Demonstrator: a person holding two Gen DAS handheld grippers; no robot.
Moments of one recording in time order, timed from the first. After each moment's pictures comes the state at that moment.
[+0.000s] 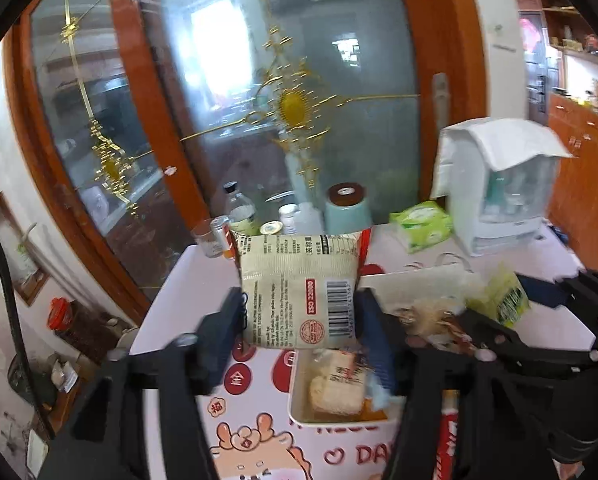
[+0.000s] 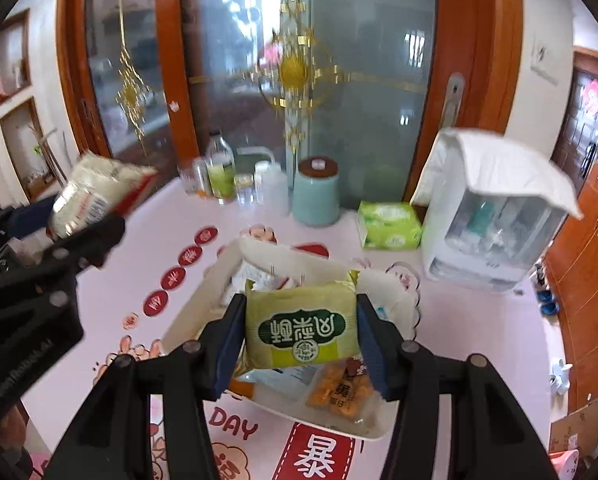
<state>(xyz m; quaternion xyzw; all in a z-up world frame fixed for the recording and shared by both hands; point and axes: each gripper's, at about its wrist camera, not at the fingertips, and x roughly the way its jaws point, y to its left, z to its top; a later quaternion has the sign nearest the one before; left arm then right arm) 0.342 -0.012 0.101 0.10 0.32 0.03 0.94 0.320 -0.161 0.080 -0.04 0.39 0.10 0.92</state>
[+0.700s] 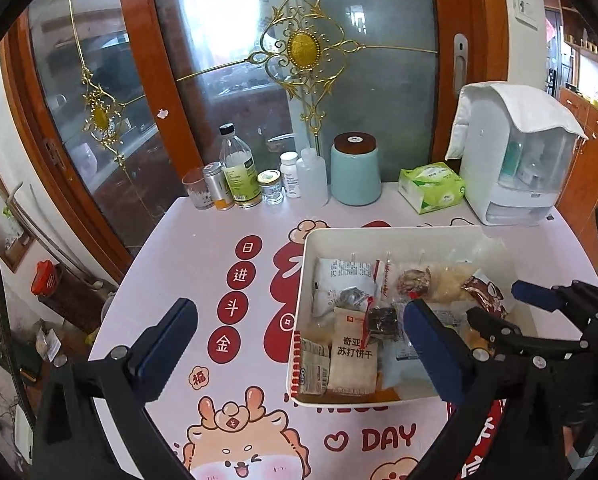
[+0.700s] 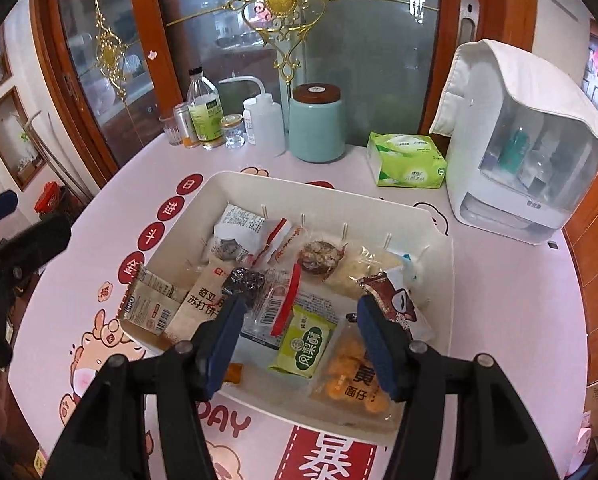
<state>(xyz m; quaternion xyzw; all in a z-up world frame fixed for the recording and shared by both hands) 0.349 0.016 0.038 0.07 0.38 0.01 0.92 0.347 -0.164 -0.005 -0.02 0.45 0.10 0.89</state>
